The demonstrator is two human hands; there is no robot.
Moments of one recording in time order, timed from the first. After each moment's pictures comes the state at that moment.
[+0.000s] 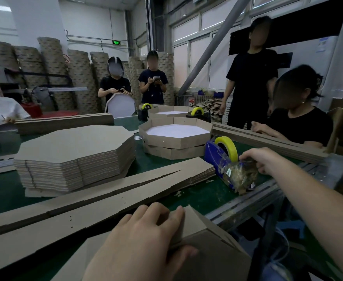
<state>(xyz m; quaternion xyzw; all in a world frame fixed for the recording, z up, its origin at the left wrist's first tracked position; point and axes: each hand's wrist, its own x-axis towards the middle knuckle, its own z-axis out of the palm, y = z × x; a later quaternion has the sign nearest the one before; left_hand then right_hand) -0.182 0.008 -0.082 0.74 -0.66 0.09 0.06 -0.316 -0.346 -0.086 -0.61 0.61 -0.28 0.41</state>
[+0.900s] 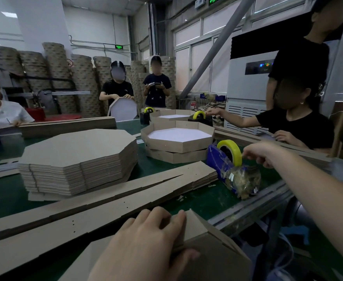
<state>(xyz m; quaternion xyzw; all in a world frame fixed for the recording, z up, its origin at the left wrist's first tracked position) -0.180 0.005 -0.078 0.75 -0.65 0.07 0.05 -0.307 -0.342 -0.046 -0.66 0.64 -0.16 0.36</state>
